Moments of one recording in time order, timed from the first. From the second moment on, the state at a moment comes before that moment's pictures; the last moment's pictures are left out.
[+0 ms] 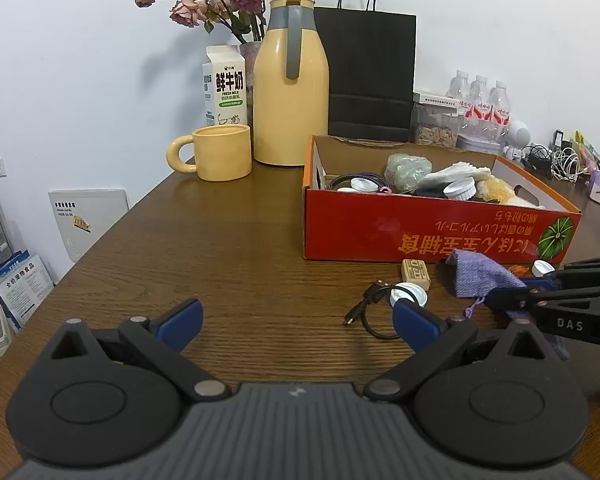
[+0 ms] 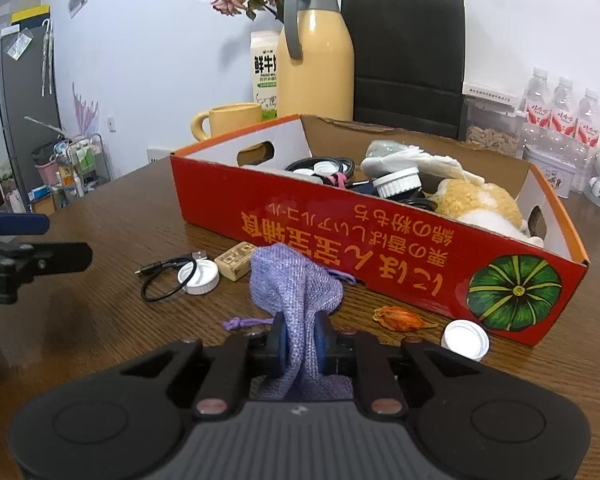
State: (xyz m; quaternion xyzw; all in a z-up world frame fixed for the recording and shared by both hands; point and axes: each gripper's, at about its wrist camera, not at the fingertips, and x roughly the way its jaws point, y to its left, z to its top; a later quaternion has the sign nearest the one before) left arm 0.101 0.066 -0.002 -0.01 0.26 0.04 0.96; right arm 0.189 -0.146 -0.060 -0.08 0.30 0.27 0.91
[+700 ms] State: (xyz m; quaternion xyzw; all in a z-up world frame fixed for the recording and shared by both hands) left arm 0.144 0.029 -0.022 0.04 0.31 0.01 0.95; right arm 0.138 -0.177 -0.041 -0.06 0.16 0.20 0.96
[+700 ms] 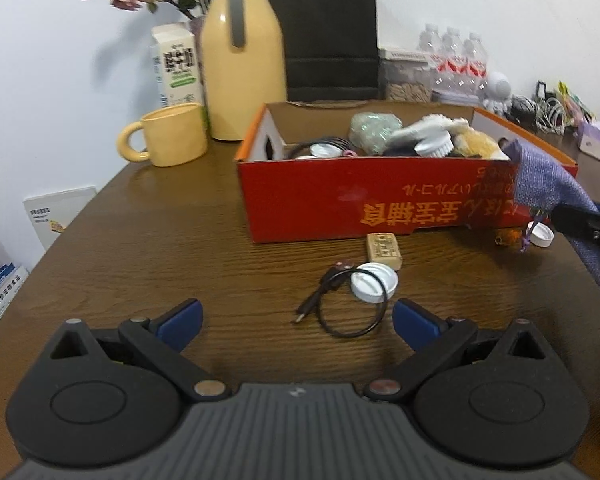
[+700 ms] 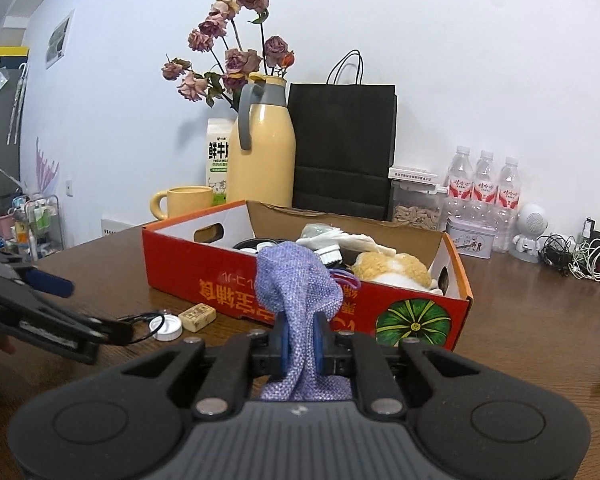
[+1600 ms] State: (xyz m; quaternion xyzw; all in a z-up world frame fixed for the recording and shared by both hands) left arm 0.134 0.030 -0.017 0.03 0.29 -0.05 0.95; right arm 0.136 -0.180 -0.042 -0.06 0.16 0.20 0.96
